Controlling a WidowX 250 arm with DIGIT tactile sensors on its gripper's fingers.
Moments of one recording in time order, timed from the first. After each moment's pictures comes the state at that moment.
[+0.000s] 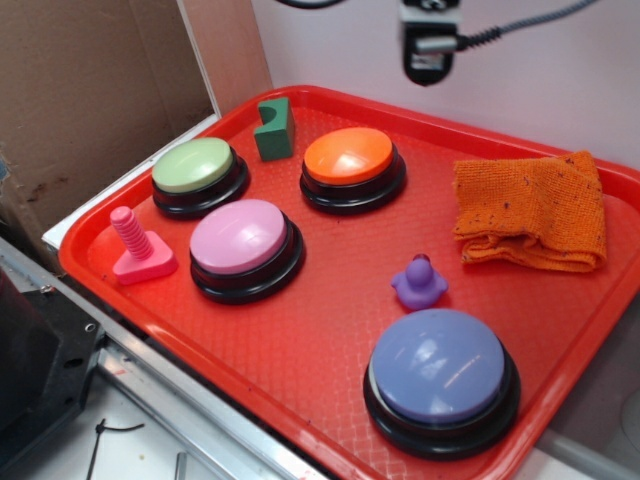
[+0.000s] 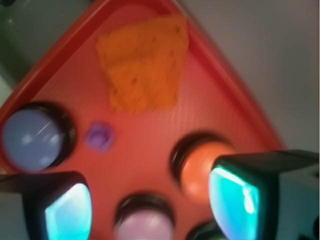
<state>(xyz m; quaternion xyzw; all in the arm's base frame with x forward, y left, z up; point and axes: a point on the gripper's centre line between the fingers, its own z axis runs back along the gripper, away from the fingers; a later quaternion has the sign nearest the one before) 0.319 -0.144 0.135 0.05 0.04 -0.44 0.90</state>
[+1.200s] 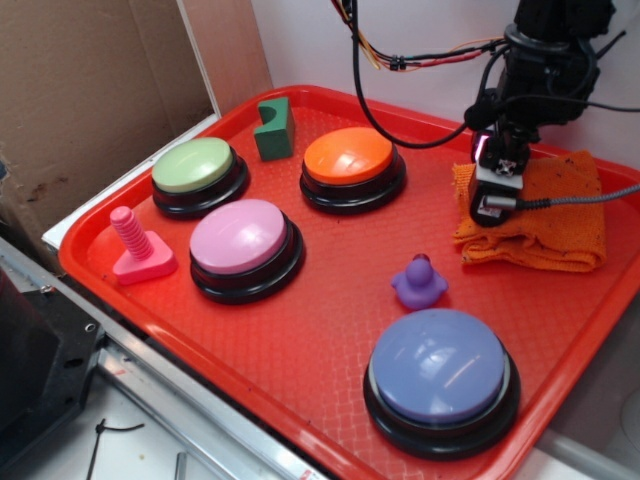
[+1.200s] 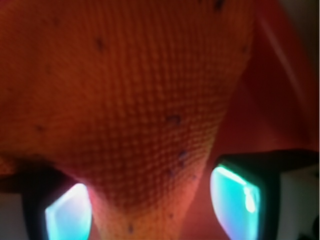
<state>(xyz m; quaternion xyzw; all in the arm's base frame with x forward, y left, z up) 0.343 -0.152 0.020 0.01 0.14 -0.45 0.88</state>
